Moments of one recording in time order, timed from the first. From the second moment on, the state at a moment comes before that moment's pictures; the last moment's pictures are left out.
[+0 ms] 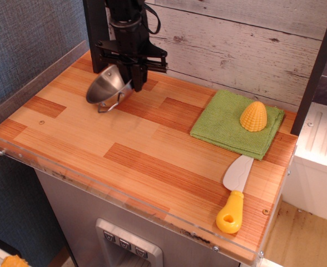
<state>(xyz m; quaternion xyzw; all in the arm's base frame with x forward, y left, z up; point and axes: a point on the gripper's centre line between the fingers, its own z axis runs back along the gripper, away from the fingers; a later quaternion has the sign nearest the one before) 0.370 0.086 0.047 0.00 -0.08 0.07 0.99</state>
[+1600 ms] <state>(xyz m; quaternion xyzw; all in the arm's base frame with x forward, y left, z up) 0.308 0.057 0.113 -0.05 -0.08 0.01 1.00</state>
